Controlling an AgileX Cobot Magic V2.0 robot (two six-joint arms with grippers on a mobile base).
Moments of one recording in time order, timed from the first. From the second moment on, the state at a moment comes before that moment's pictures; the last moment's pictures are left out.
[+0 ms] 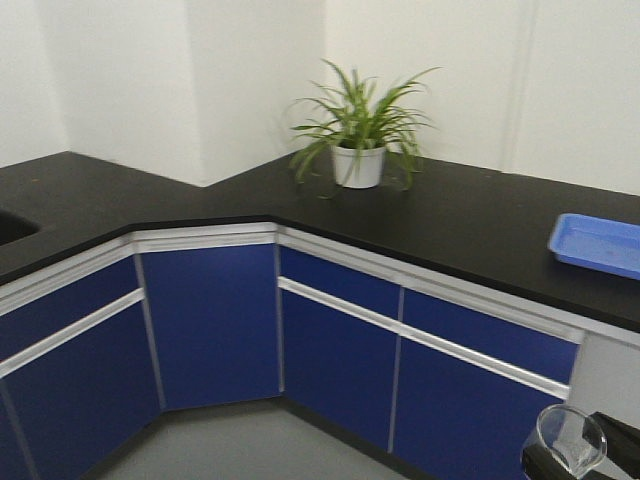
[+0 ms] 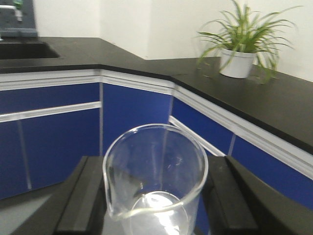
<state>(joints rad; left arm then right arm) -0.06 -0.02 0.03 0.11 0.39 0.02 0.20 0.84 -0.26 -0.40 -0.44 0.29</state>
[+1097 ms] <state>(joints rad) -0.06 -0.02 0.03 0.11 0.39 0.02 0.20 0.84 -0.26 -0.40 -0.44 0.29</state>
